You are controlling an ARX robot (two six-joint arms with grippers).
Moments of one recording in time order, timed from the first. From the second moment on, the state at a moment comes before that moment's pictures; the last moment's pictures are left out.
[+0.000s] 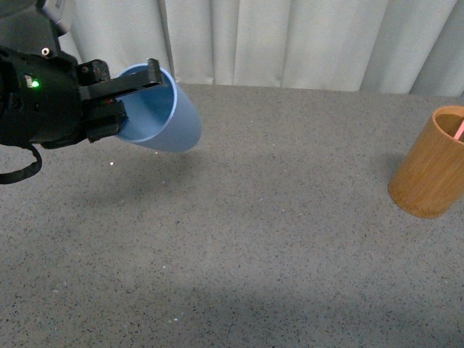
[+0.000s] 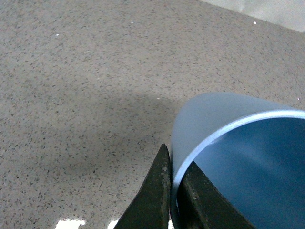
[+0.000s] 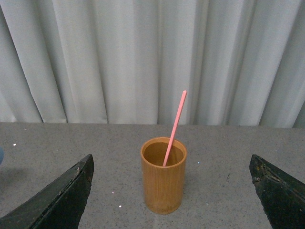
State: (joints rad) left arm -0.32 1.70 0.72 0.38 -0.10 -0.36; right arm 0.00 0.00 0.00 0.00 0.00 0.00
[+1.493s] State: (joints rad) left arm -0.47 1.88 0.78 0.33 -0.27 -0.28; right arm 0.00 0.00 0.00 0.00 0.00 0.00
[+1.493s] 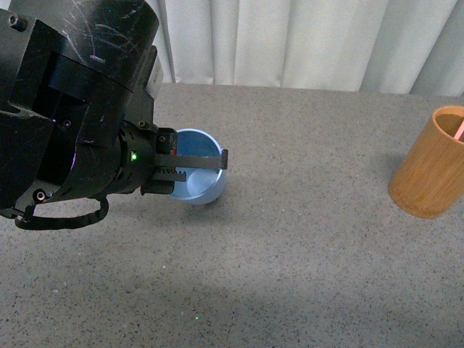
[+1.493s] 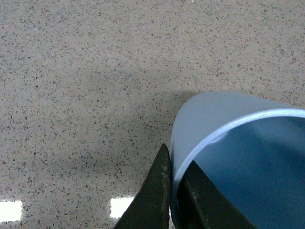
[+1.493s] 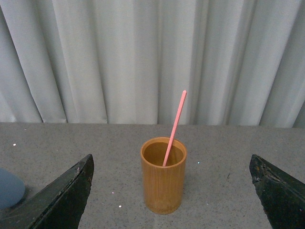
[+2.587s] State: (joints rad) left arm -0.47 1.89 0.79 0.29 -0.31 -0.23; right arm 0.00 0.00 0.00 0.00 0.00 0.00
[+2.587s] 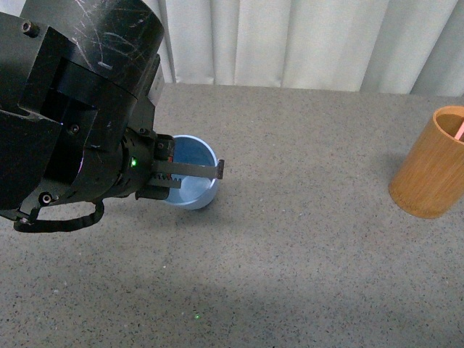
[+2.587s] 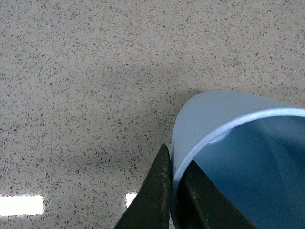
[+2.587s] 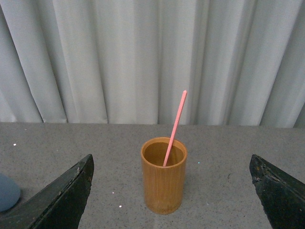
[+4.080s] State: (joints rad) left arm -0.42 1.82 0.71 0.70 -0.37 -0.17; right arm 0.00 0.00 0.00 0.00 0.00 0.00
